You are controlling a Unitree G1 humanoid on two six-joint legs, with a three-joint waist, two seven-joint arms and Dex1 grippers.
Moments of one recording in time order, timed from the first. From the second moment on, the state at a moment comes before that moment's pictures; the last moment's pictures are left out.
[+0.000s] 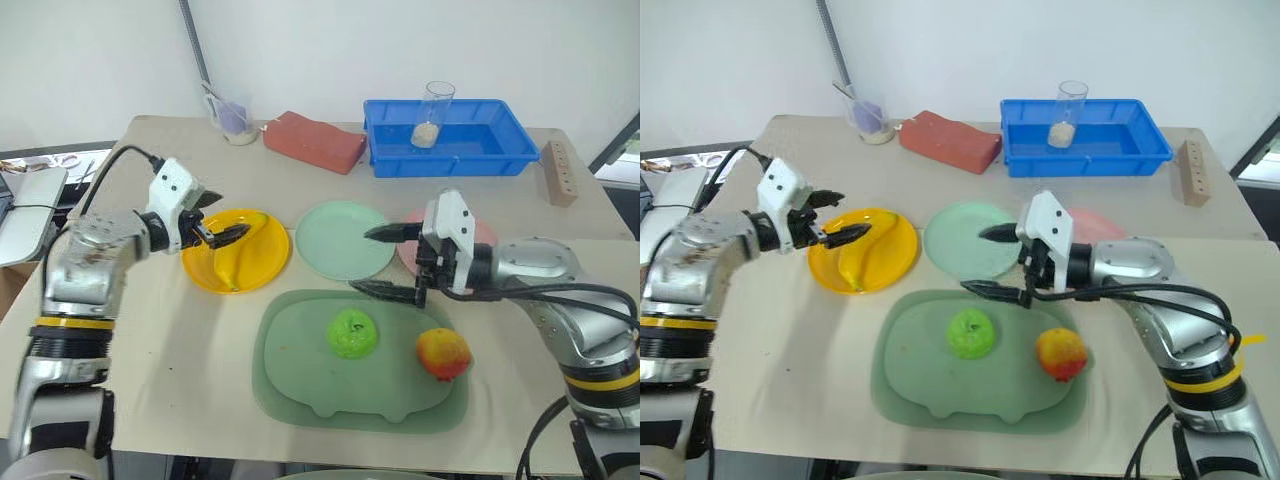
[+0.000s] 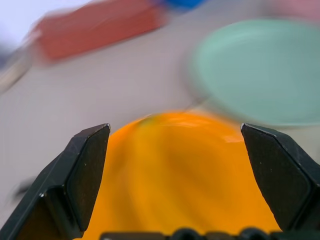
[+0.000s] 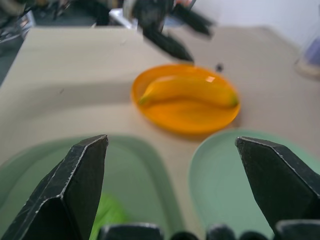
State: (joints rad) left arm -0.55 0.80 0.03 0.00 -0.35 0.47 -1.02; right arm -0.44 -0.77 0.10 -0.44 0.57 0.62 0.95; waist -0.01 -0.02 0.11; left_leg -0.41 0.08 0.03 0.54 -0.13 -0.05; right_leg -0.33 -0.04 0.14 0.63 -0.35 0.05
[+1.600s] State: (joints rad) left arm -0.47 0.46 -0.41 0.09 -0.16 -0.03 -1.31; right arm -0.07 -1.05 -0.28 -0.83 0.89 0.88 0.86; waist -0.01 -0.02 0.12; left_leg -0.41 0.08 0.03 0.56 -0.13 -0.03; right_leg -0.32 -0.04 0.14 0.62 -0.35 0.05
